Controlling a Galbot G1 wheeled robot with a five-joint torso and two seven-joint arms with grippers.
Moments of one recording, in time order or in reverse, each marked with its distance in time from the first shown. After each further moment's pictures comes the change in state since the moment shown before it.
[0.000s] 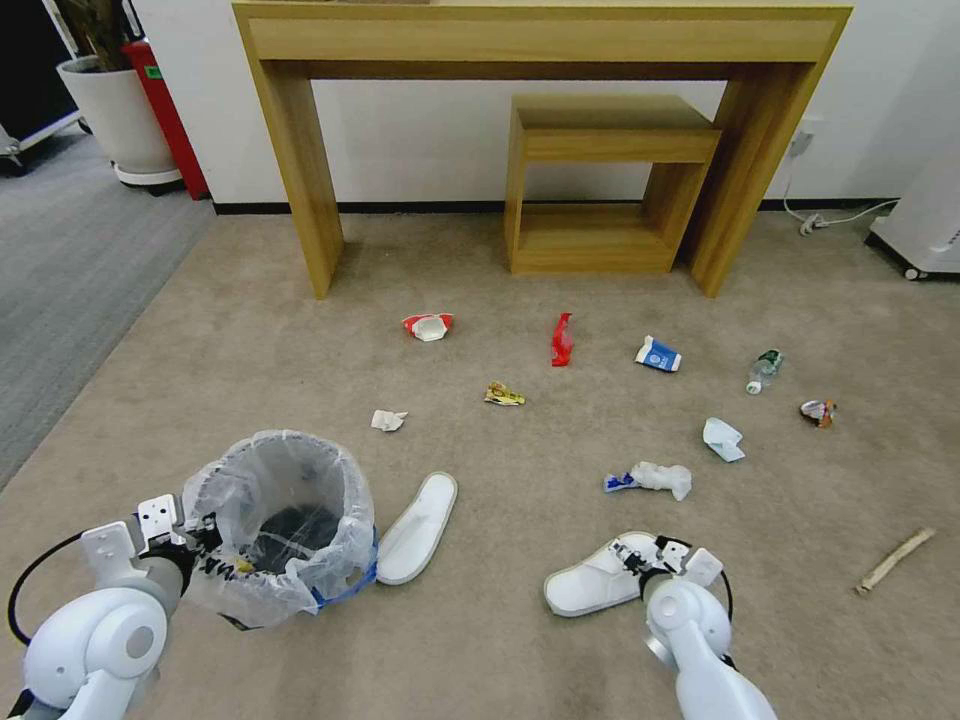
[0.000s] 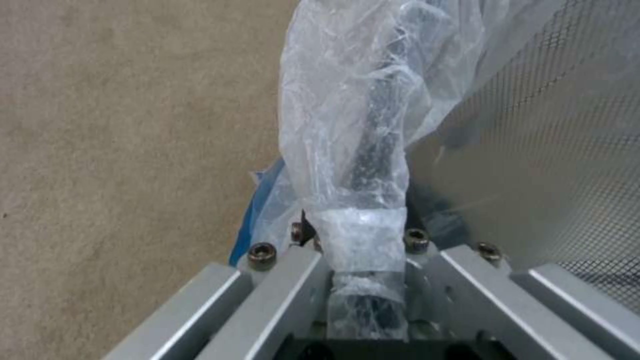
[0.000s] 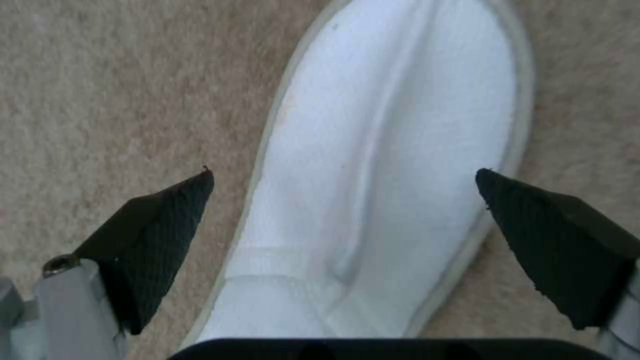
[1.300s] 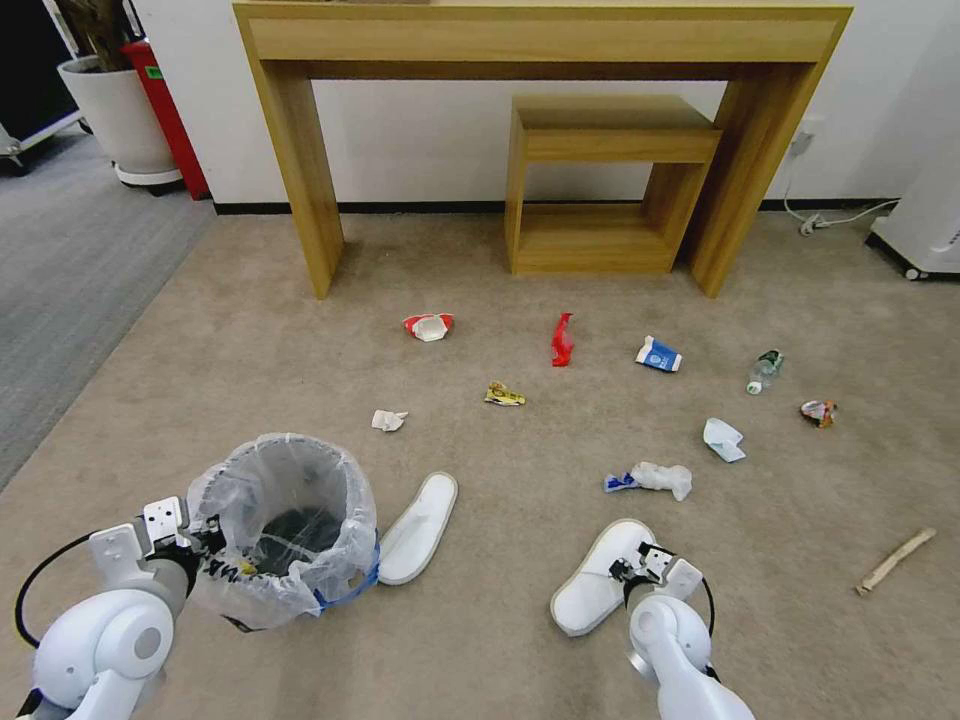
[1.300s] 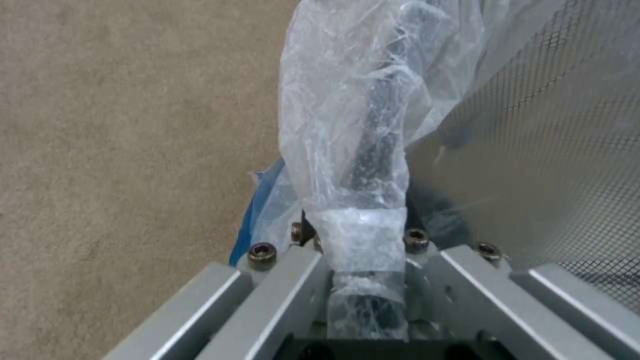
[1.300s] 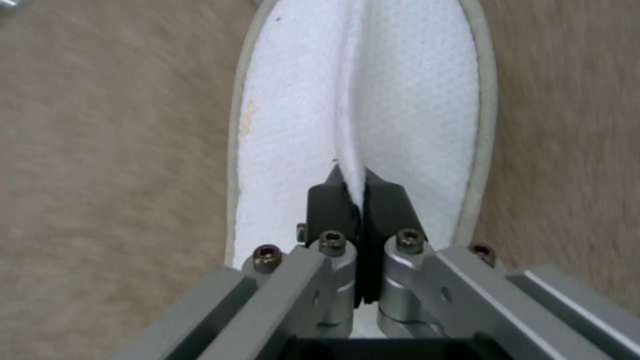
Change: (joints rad) left arm -0.002 0.004 0.015 0.010 0.009 -0.012 0.004; right arm -0.079 -0.032 -0.023 0.088 -0.078 0.073 -0.138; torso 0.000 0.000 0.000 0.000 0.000
